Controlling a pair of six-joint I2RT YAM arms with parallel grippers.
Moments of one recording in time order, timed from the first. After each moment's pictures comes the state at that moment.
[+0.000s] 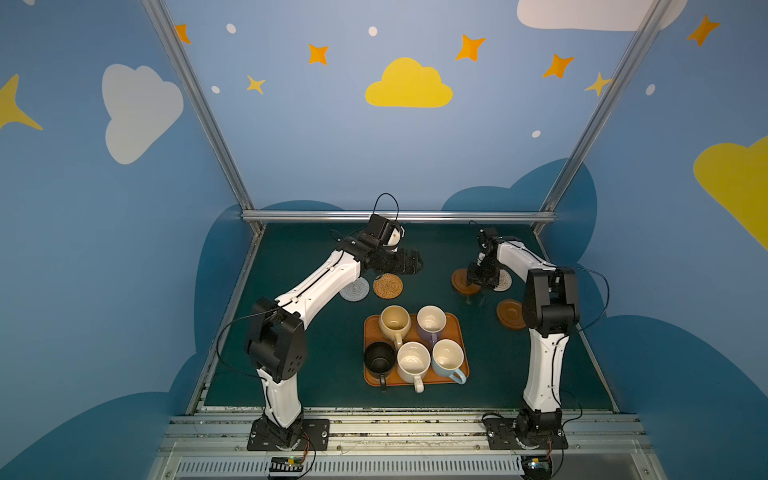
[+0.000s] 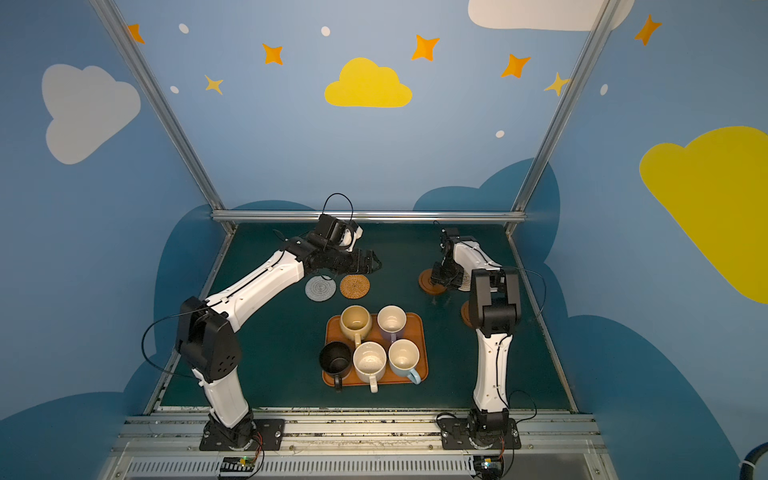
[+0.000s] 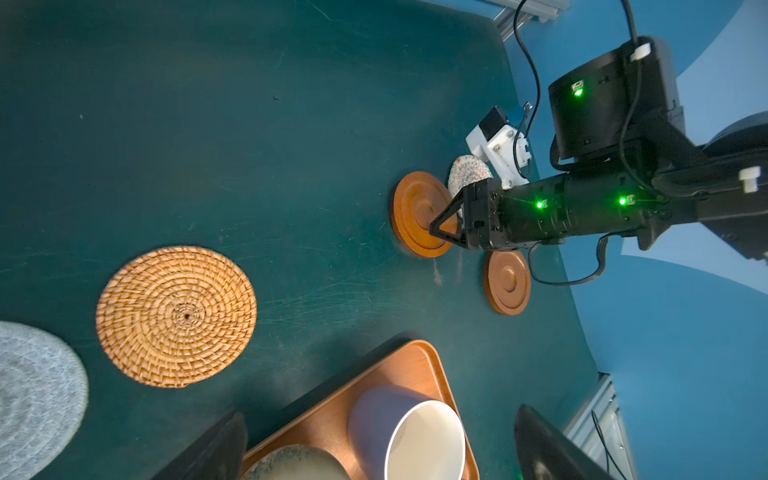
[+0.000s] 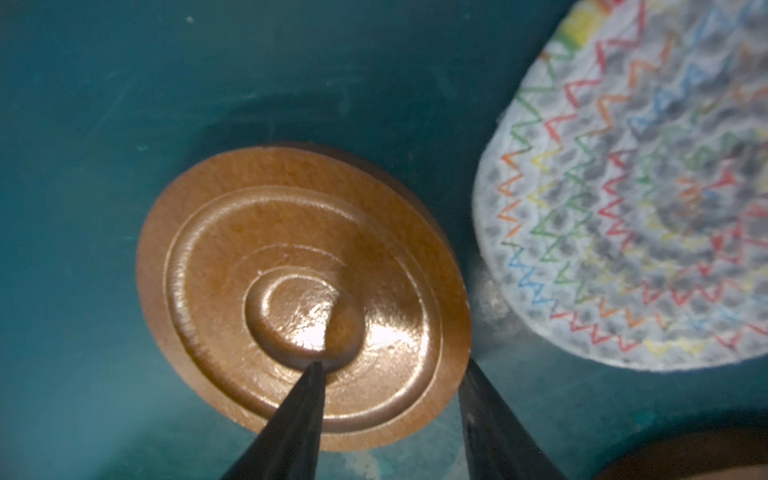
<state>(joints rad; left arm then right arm) -0.55 1.84 1.68 -0.67 0.31 -0.46 0.16 2.20 1.73 -0.95 -0.06 0.37</state>
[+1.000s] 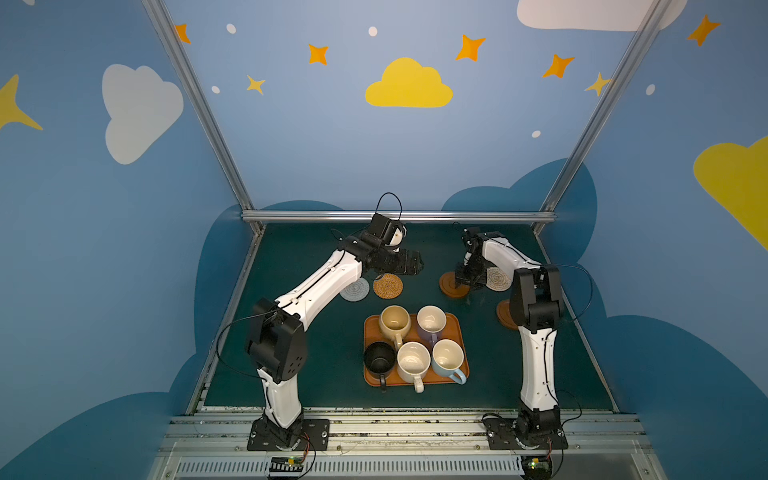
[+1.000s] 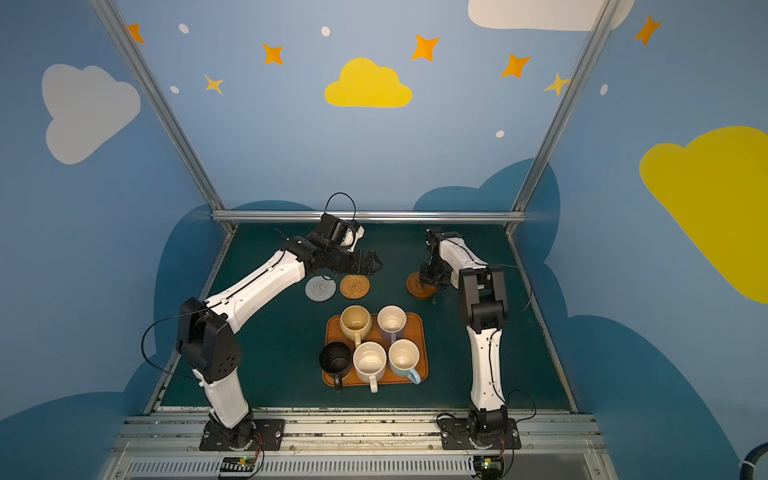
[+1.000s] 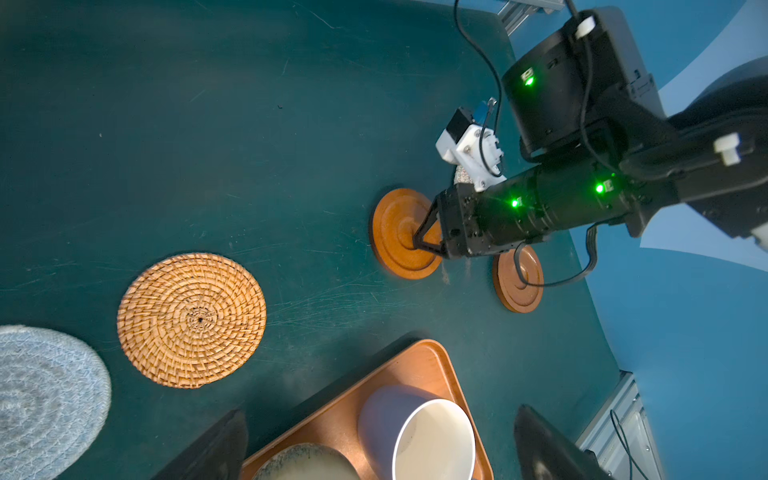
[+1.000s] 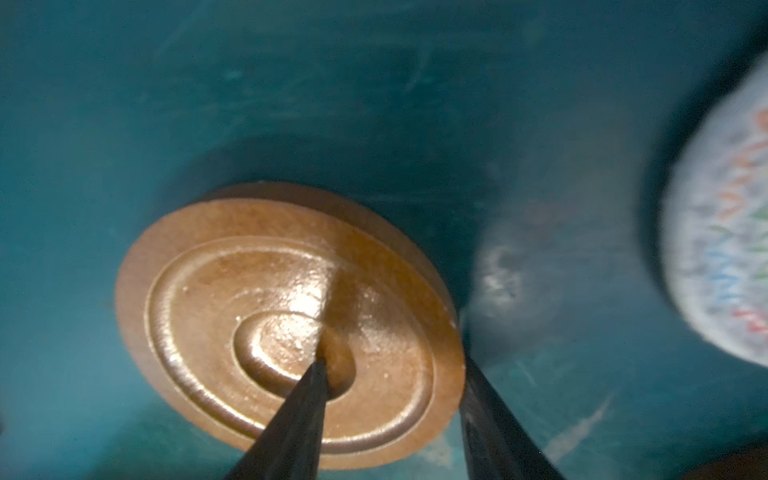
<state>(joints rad) -0.55 1.84 1.69 -0.69 0.28 -0.44 0.26 2.29 1.87 -1.09 -0.08 0.38</state>
